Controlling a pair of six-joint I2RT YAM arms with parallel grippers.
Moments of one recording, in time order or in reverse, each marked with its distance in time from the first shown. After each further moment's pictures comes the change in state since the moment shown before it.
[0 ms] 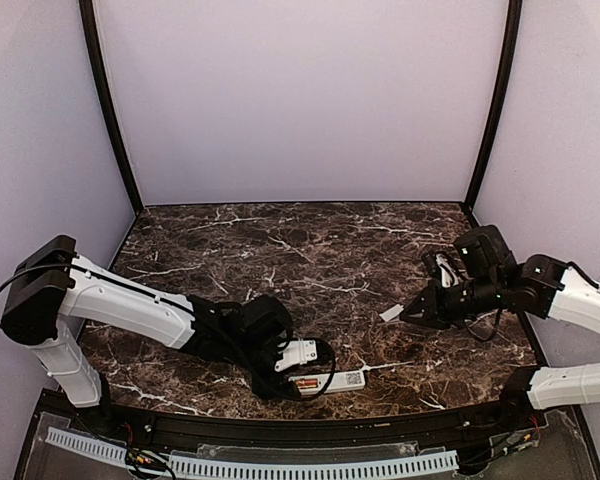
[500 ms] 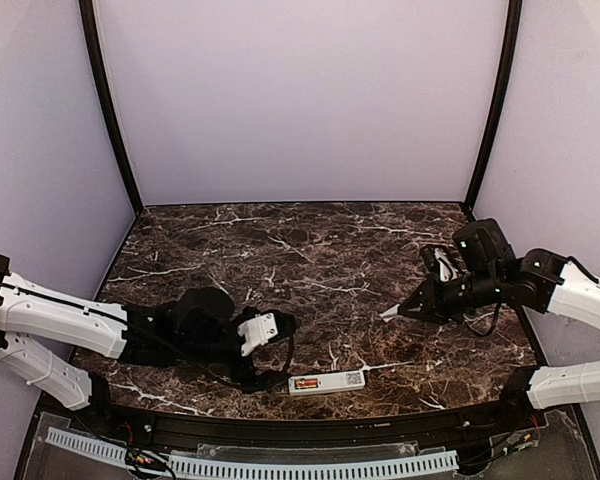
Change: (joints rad) left arm -0.001 -0.336 -0.223 0.232 -0.154 -0.039; right arm 0.000 0.029 0.039 -0.003 0.005 -0.006
